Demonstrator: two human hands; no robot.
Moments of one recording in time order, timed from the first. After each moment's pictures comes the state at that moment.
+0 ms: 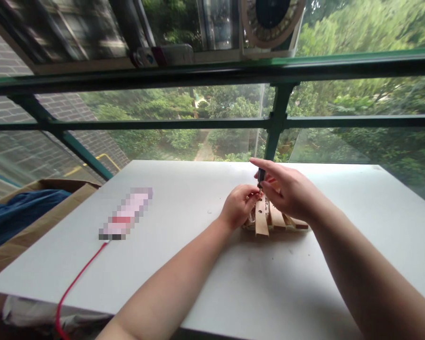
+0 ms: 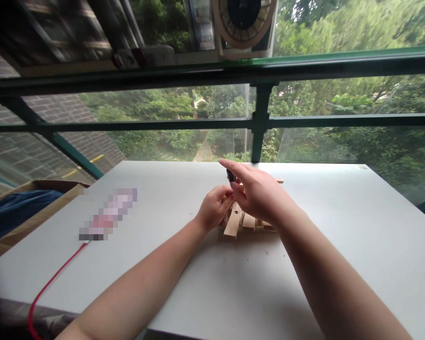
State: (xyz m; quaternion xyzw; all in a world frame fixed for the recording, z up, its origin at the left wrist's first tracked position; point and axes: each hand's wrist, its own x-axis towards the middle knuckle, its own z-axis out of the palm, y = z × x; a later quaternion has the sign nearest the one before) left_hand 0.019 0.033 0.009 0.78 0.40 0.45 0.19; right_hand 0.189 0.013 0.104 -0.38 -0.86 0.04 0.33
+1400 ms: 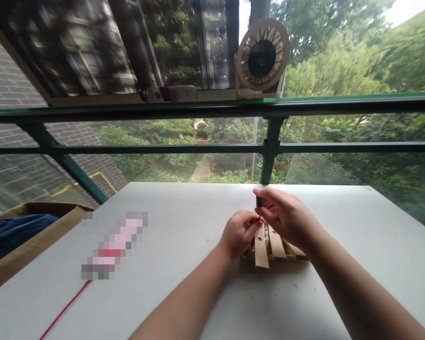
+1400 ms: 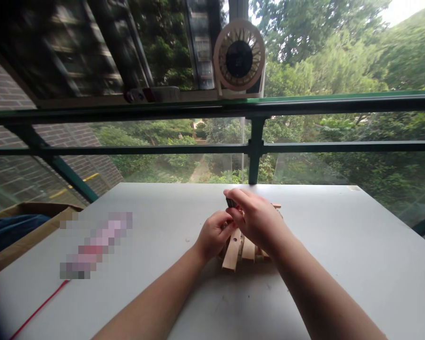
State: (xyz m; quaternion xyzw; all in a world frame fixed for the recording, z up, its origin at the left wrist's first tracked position) left_hand 0.020 0.035 0.010 0.77 0.39 0.45 0.22; right_hand 0.186 0.017 0.100 -0.38 -0.84 0.07 0.39
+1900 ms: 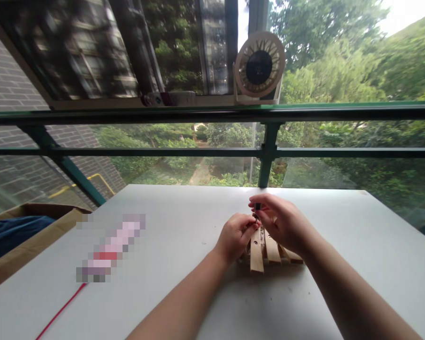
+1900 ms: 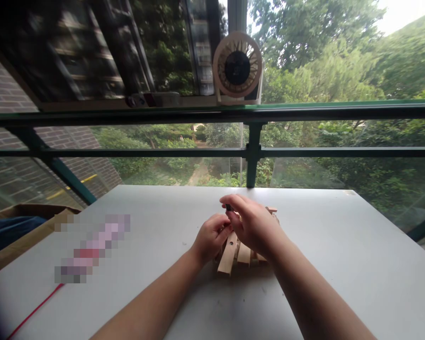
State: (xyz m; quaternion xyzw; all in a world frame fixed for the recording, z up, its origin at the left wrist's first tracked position) left_hand 0.020 0.034 0.012 0.78 0.39 0.45 0.21; right_hand 0.188 0.015 0.099 -0.35 -0.84 0.11 0.40
